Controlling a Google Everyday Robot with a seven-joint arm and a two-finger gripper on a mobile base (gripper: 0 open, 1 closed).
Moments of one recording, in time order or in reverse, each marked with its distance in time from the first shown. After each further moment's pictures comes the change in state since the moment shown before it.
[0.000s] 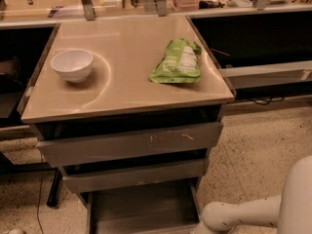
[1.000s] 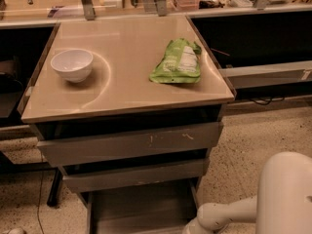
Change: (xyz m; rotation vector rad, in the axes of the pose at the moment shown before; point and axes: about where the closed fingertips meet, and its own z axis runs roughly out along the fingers) arm -0.028 -0.068 0.036 0.120 -0.081 -0.038
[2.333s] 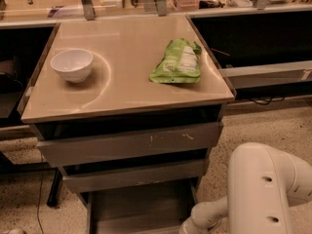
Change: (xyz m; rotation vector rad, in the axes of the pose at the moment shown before) arm -0.001 -0.043 0.035 0.085 0.041 0.038
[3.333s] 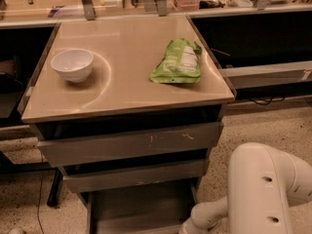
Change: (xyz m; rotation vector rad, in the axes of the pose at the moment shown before) arm 0.000 0.000 0.000 0.000 0.000 0.000
